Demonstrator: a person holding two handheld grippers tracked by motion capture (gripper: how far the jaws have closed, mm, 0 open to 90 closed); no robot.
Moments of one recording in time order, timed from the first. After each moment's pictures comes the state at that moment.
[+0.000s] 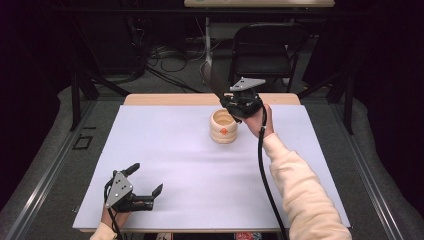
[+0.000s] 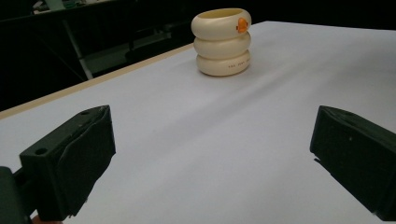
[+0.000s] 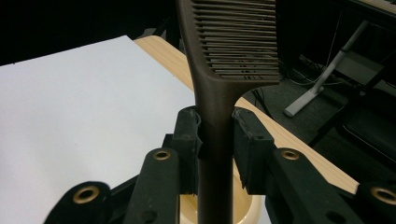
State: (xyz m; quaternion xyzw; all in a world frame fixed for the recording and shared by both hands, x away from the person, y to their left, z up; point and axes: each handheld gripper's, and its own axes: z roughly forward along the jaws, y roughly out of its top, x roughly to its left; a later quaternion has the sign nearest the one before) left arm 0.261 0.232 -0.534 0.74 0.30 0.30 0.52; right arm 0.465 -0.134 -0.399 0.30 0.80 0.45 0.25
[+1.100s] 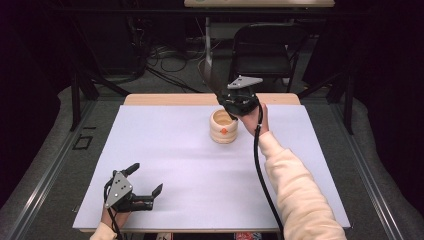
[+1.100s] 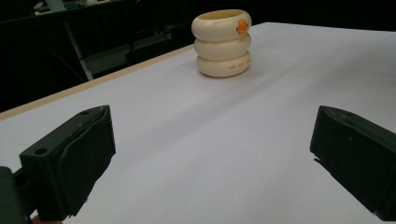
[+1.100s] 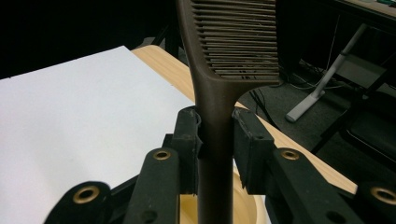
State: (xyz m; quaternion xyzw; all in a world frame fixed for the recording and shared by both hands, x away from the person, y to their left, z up) left arm 0.261 0.232 -0.533 0.74 0.31 0.30 0.53; right arm 0.475 -0.126 -0.404 0.31 0.79 0.46 0.25
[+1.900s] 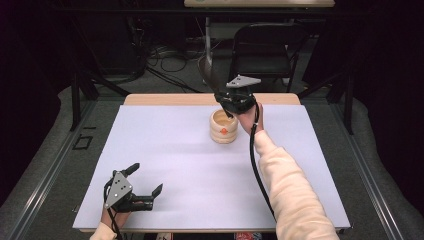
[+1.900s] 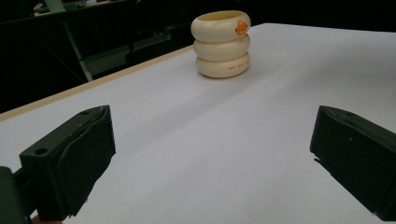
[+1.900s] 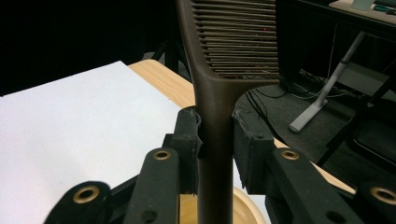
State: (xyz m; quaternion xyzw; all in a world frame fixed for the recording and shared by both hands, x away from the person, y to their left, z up) left arm 0.261 0.232 -0.533 0.74 0.30 0.30 0.53; right arm 0.492 -0.122 -0.417 0.31 0.77 0.49 0.25
